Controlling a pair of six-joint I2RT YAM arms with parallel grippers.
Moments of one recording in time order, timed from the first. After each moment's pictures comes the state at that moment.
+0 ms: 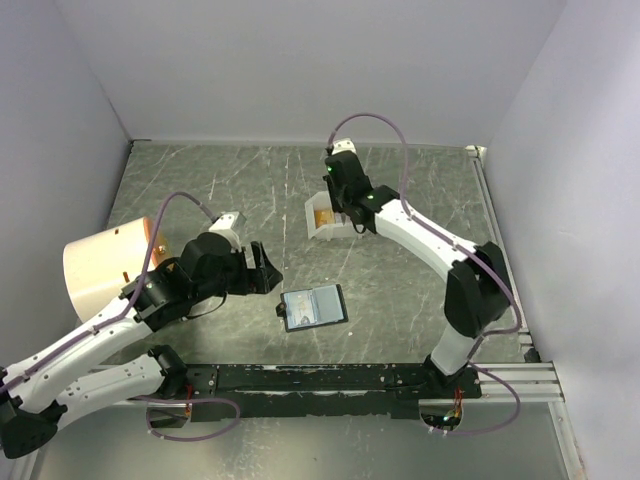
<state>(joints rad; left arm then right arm) -0.84 0.85 0.82 -0.56 -0.13 -0.71 0.62 1.73 1.42 -0.36 0.40 0.13</state>
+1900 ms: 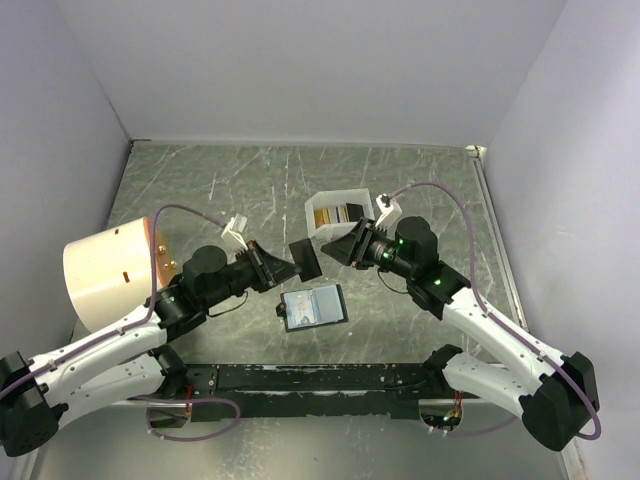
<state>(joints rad) -0.84 0.87 0.55 0.16 0.08 -1.07 0.61 0.97 0.68 0.06 -0.32 0.82</state>
